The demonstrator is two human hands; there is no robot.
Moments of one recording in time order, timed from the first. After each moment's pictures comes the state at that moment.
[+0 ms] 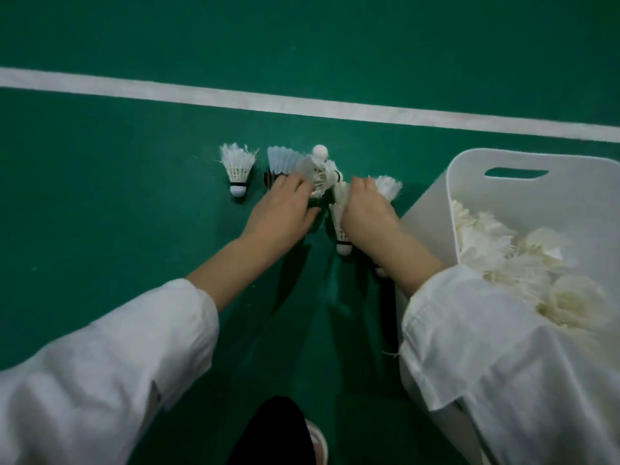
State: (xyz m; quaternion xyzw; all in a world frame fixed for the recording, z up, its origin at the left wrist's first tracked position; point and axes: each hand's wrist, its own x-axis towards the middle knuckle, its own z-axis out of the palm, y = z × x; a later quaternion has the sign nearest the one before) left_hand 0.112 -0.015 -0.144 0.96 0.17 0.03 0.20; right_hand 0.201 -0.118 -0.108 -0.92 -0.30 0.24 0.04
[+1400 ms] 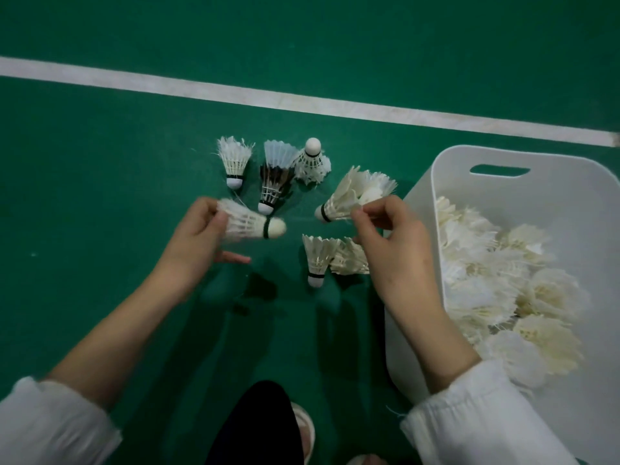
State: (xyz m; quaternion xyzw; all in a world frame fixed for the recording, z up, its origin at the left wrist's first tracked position) left_hand 0.014 -0.009 -0.105 0.59 0.40 0.13 0.69; right_hand 0.146 -0.178 -0.043 -0.87 -0.17 0.17 0.43
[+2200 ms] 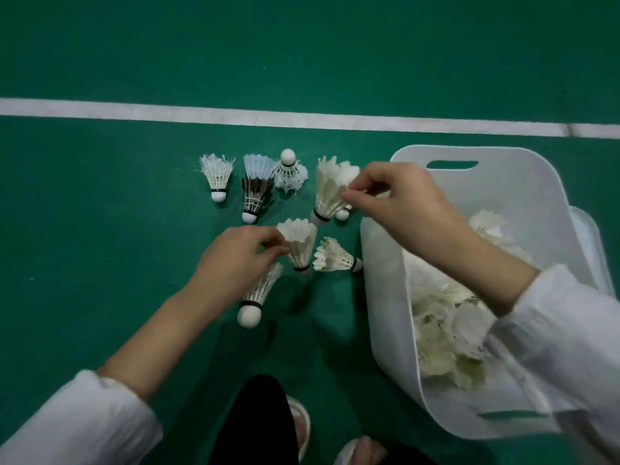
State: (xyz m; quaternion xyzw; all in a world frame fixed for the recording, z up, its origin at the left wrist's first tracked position) left_hand 0.042 -0.051 -0.074 0.90 0.25 -0.04 0.35; right_hand 0.185 -0.198 0.025 -0.87 -0.33 0.21 0.29
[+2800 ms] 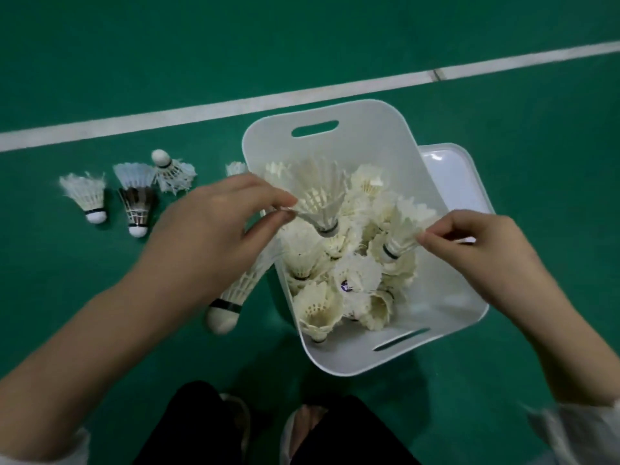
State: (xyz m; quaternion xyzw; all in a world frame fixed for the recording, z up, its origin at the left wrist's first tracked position) left_hand 0.100 -0.160 0.027 0.94 -0.02 0.08 0.34; right_hand 0.180 -0.422 0.040 -0.94 -0.03 0.16 0.29
